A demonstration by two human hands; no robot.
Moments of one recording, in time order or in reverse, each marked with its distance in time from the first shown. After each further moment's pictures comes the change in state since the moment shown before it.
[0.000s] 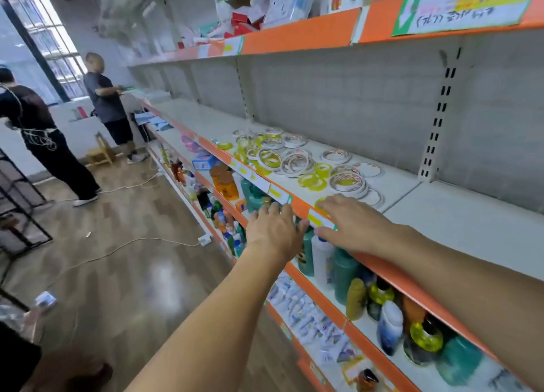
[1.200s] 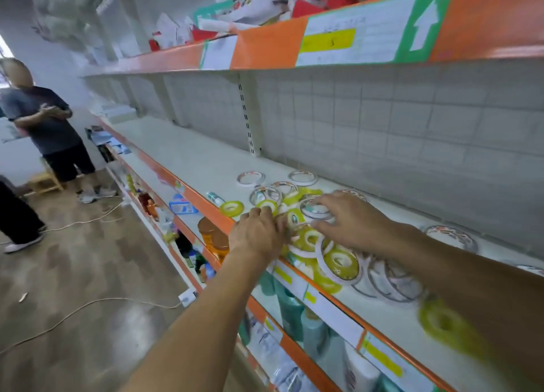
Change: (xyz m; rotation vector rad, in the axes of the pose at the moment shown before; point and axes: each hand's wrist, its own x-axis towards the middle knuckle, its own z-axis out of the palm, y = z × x) left_hand 0.387 -0.214 0.020 -0.170 0.031 0.016; right_hand 0.413 0.004 0.005 0.121 0.142 0.108
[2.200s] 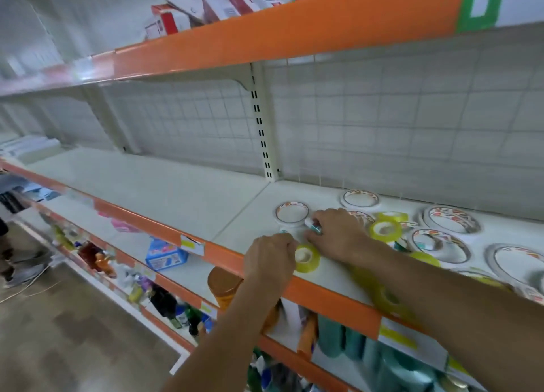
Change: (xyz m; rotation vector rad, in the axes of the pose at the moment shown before) left_hand 0.200 -0.182 0.031 -0.175 0.034 0.330; right_hand 0.238 -0.108 0.114 -0.026 0.043 0.460
